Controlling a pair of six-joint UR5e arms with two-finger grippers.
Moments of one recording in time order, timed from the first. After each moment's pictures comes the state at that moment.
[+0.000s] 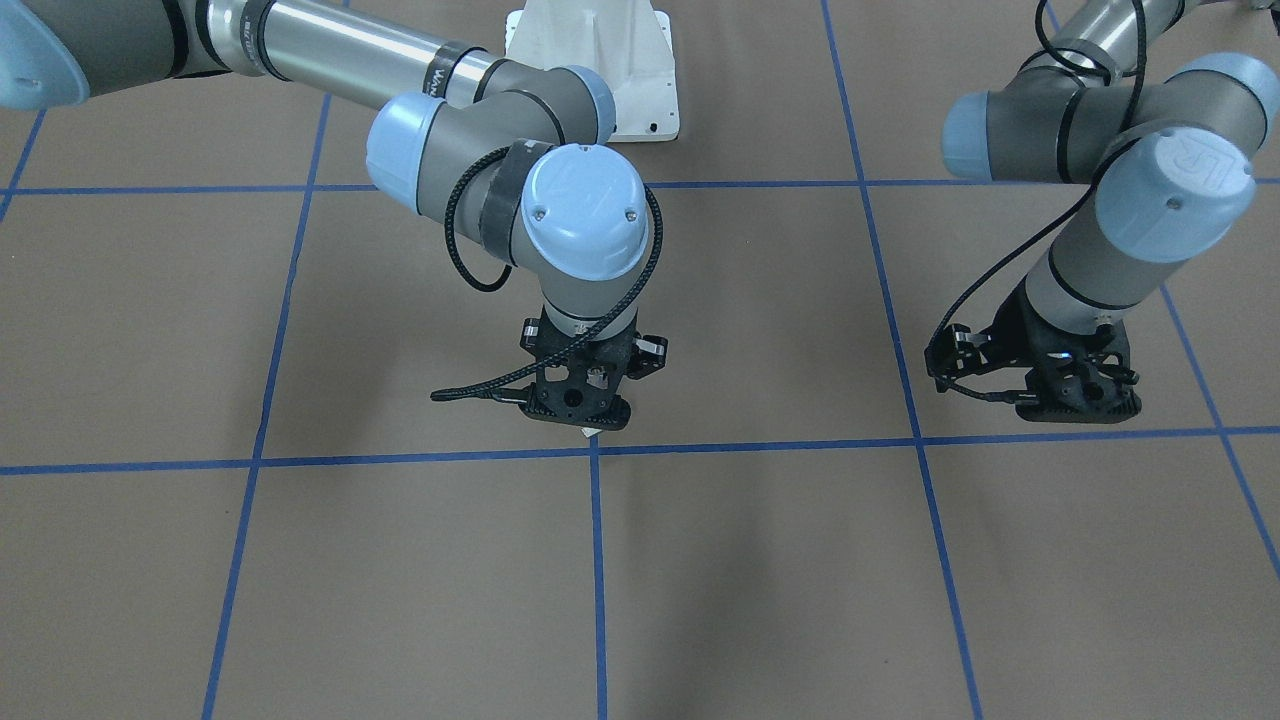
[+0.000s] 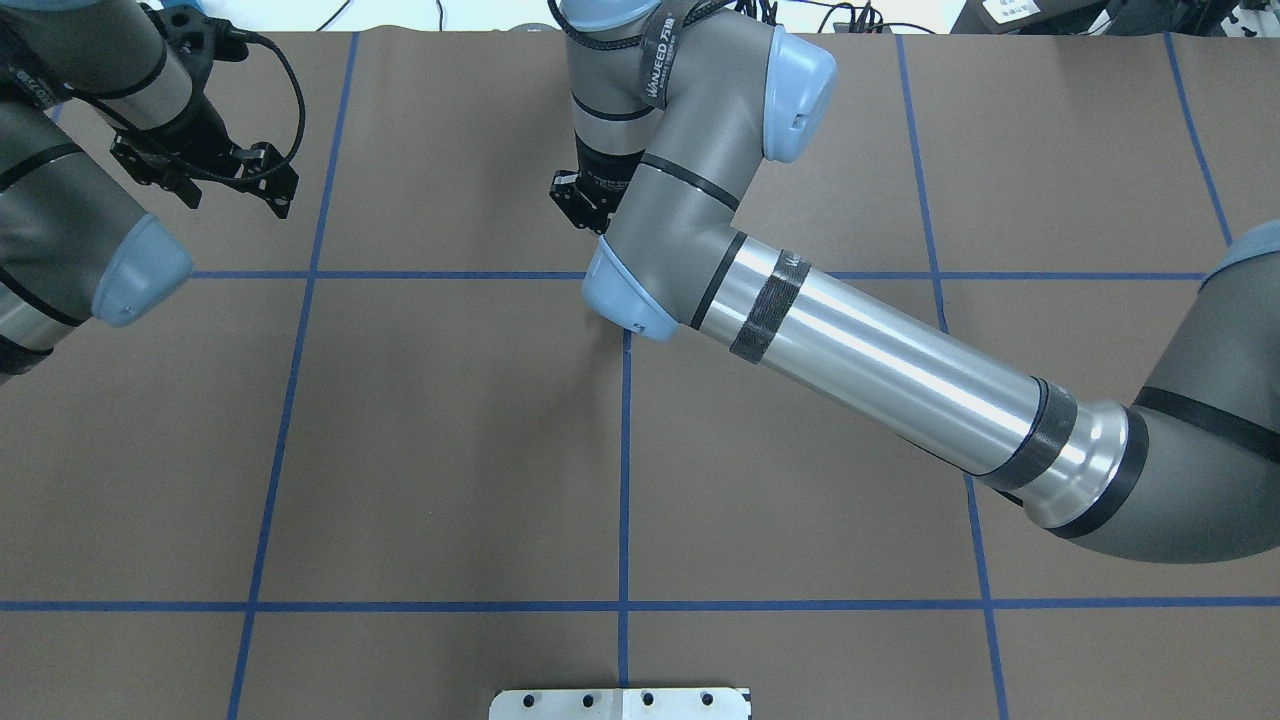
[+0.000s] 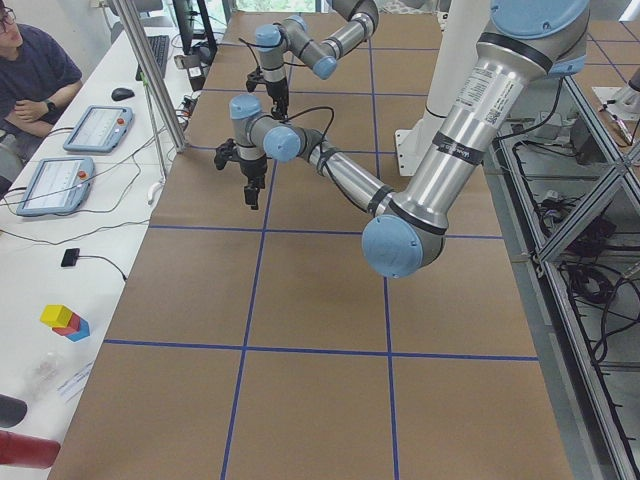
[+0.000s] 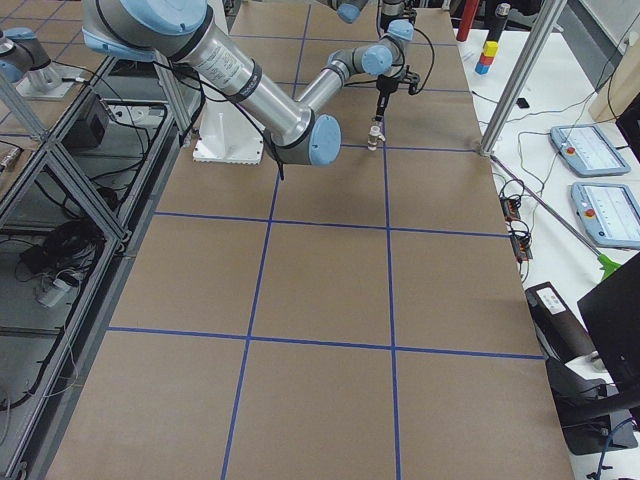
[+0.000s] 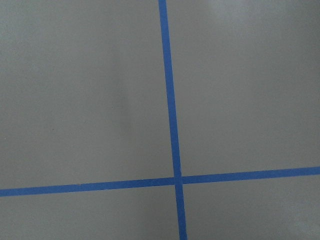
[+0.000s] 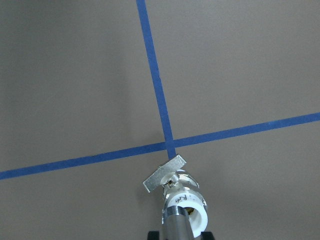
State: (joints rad) left arm -1.01 -2.06 -1.65 -1.49 -2.14 -0.63; right arm 0.71 -0.48 1.21 -1.70 2.10 1.20
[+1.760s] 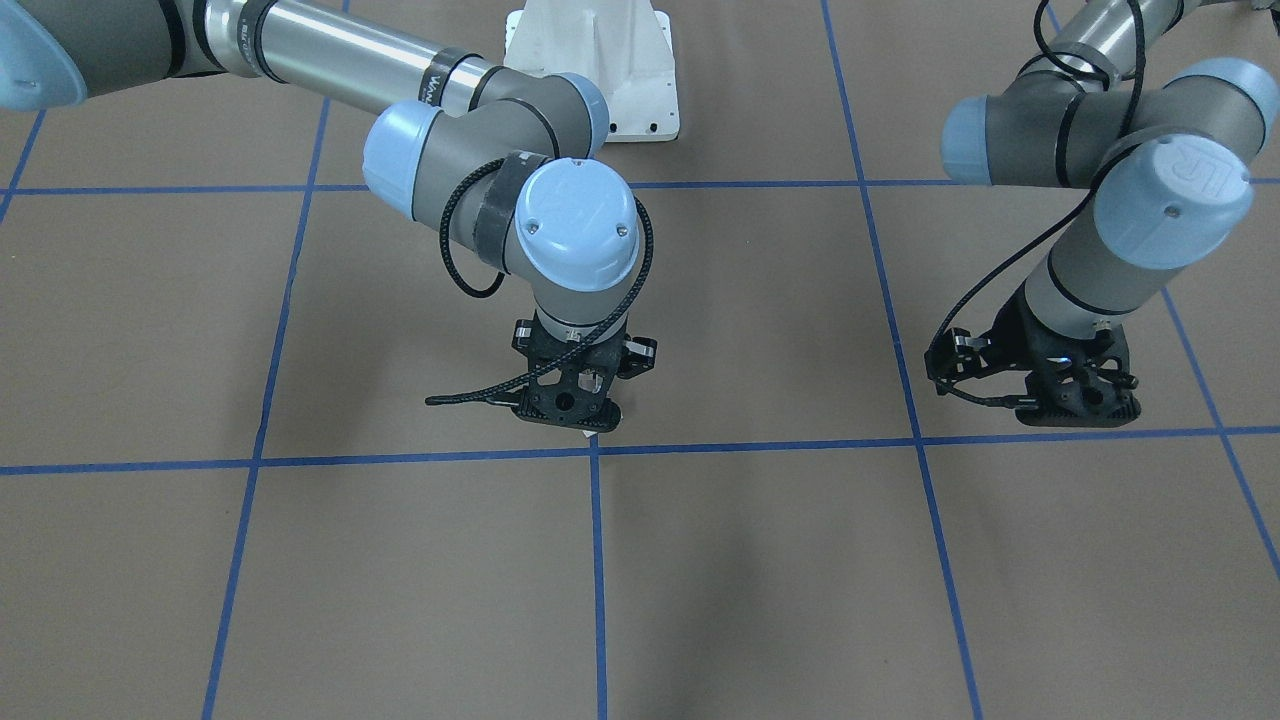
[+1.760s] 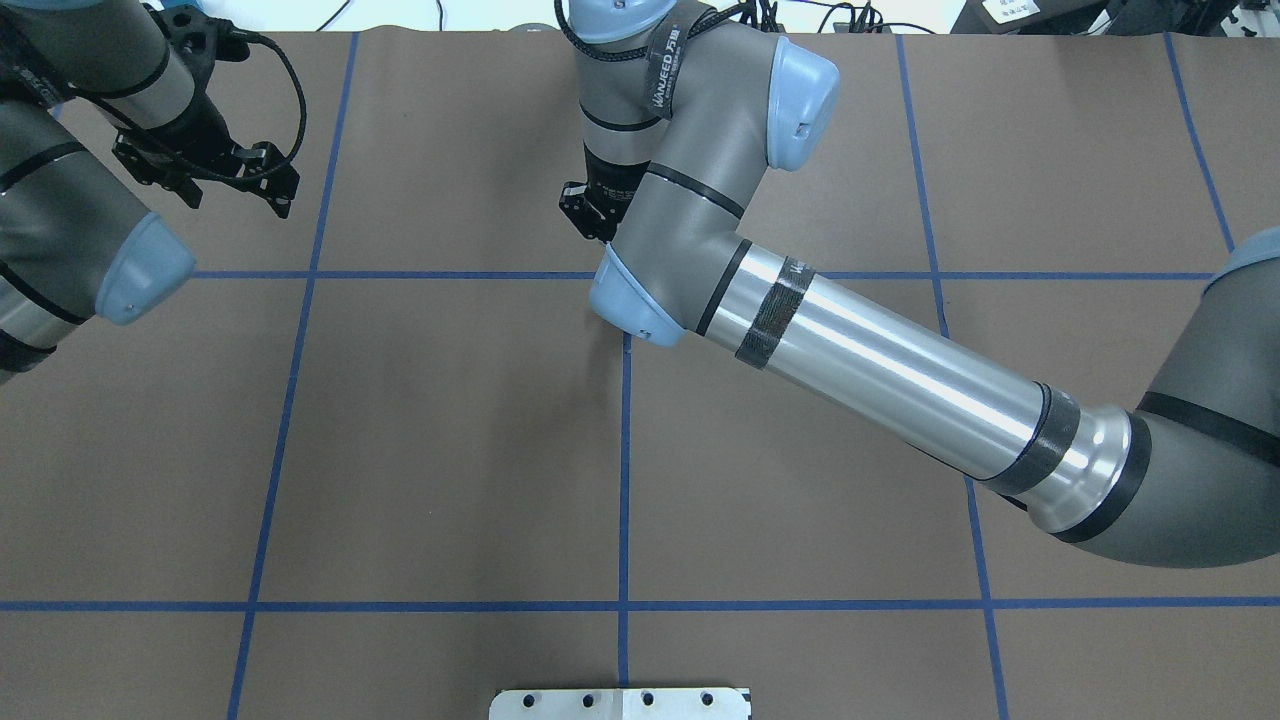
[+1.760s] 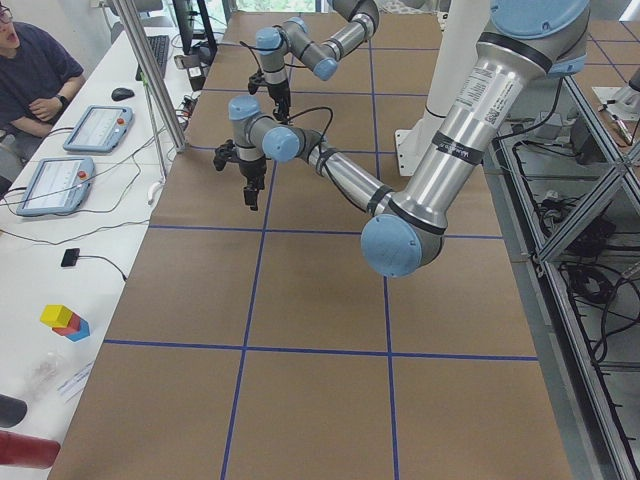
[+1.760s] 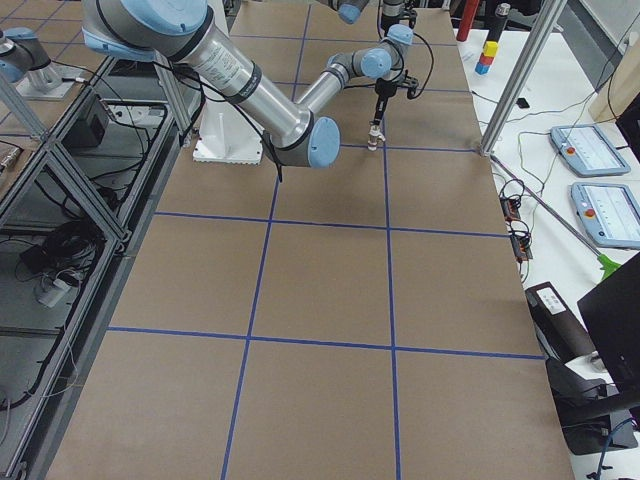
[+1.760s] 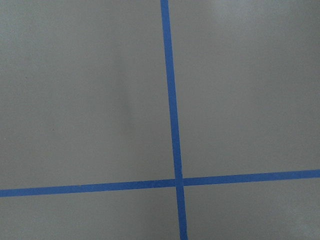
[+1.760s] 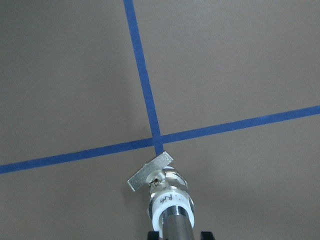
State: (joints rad) left arm -1.01 -2.06 -1.64 -1.49 -2.14 -0.63; right arm 0.70 -0.49 1.21 -1.71 2.11 1.19
